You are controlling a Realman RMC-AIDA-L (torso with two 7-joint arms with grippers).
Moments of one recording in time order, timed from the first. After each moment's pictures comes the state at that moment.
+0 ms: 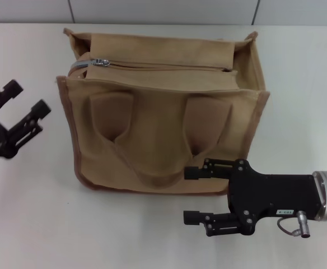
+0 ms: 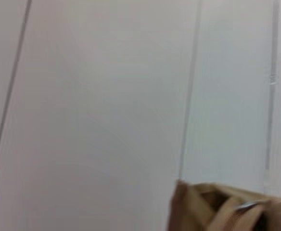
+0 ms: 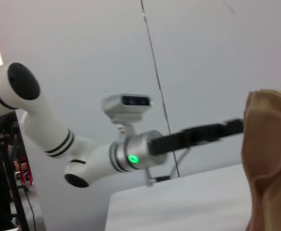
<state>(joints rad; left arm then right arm) -0.24 -2.07 0.20 0.37 1.83 1.86 -0.84 0.50 2.09 -1.06 -0.34 -1.69 -1.71 0.95</state>
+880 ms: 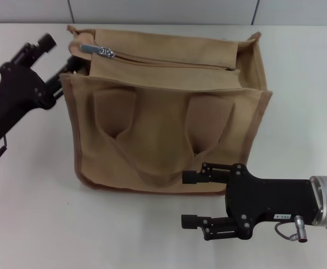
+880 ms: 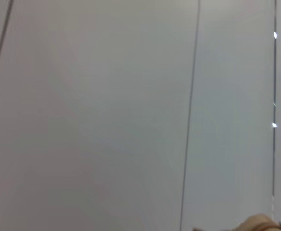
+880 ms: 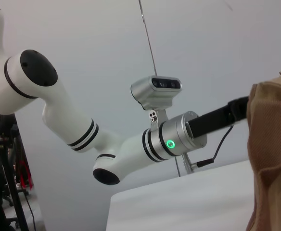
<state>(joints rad) -0.43 -2.08 0.22 0.23 1.73 1.68 -0.76 0.51 2.09 -1.06 -0.29 -1.69 -1.70 0.93</state>
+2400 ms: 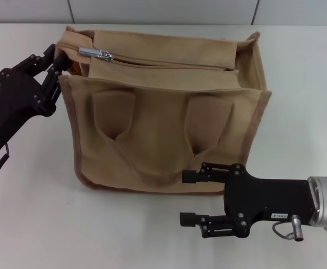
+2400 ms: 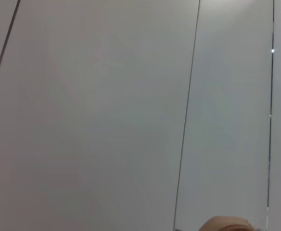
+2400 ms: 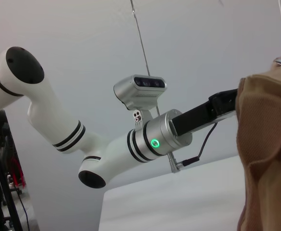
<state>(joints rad) -0.40 -2.07 0.22 0.17 1.71 1.72 -0.72 0.51 2.09 -1.06 -0.27 -1.69 -1.67 0.93</state>
